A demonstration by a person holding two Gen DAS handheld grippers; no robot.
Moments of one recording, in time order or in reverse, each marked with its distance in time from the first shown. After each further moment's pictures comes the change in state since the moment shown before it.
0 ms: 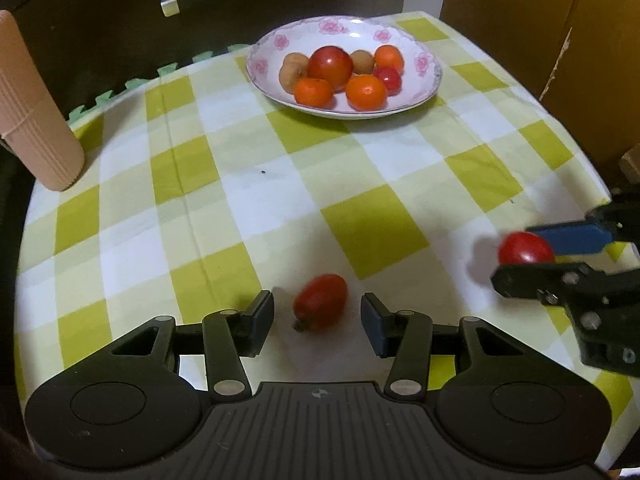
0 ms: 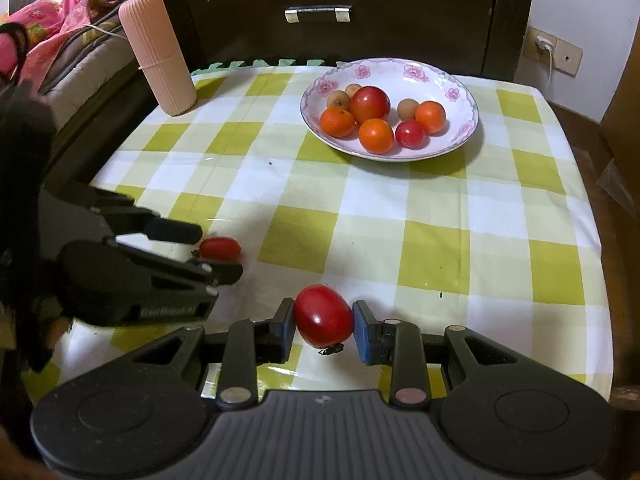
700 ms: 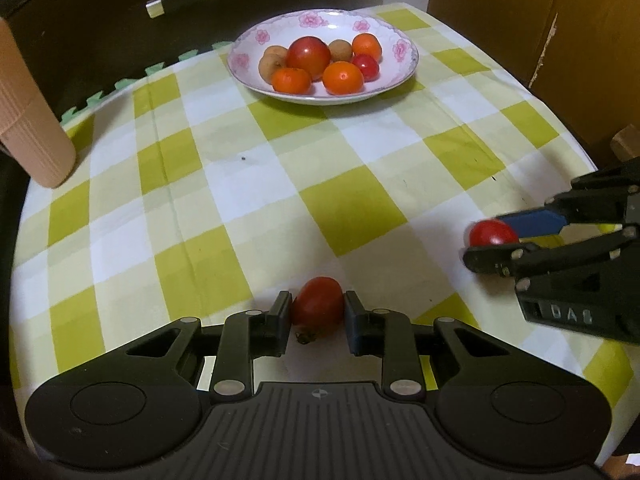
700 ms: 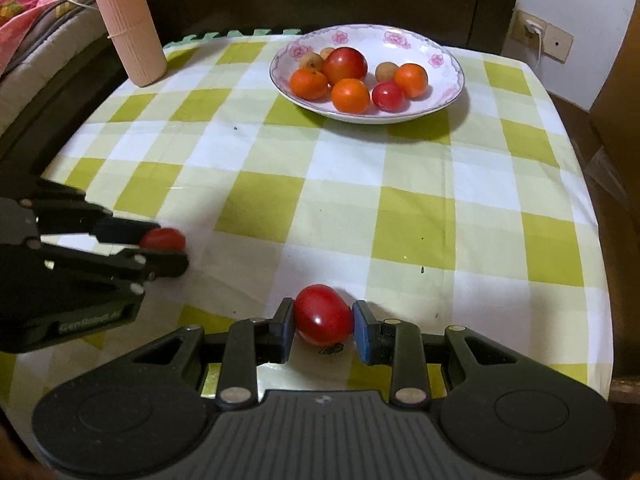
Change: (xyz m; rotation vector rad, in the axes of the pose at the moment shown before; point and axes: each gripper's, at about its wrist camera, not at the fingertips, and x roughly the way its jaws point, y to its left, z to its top) left arm -0.006 -0.017 -0.018 0.033 -0.008 -0.008; right arm 0.026 -0.012 -0.015 -0.010 0.033 -0.063
